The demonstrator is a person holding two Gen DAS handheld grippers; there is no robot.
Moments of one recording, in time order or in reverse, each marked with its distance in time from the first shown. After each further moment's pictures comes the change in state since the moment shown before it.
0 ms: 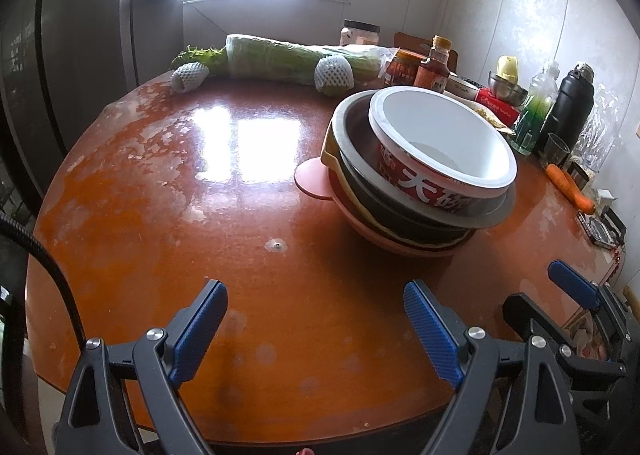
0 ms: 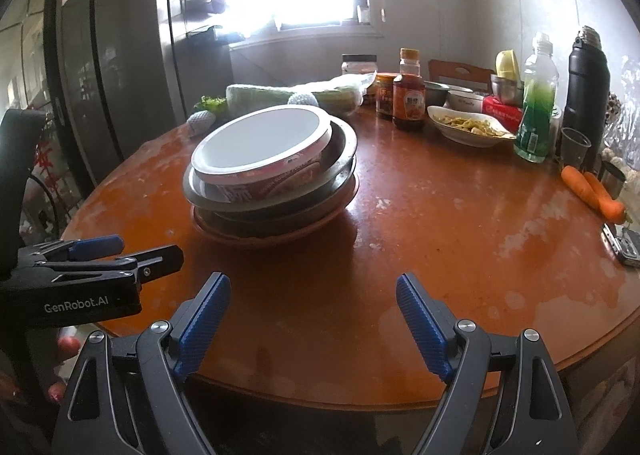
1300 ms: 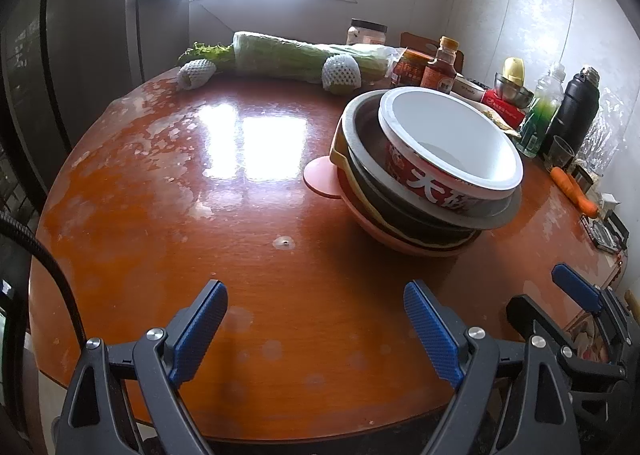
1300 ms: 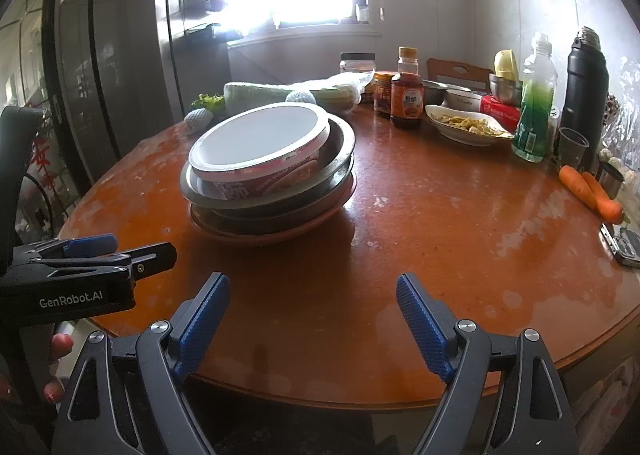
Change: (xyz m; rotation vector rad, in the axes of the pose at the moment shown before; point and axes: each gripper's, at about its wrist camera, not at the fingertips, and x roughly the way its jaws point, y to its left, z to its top) left arm 0.000 0.003 0.000 -0.013 0.007 0.016; right arm 0.001 0.000 -0.001 -0.005 0.006 -0.010
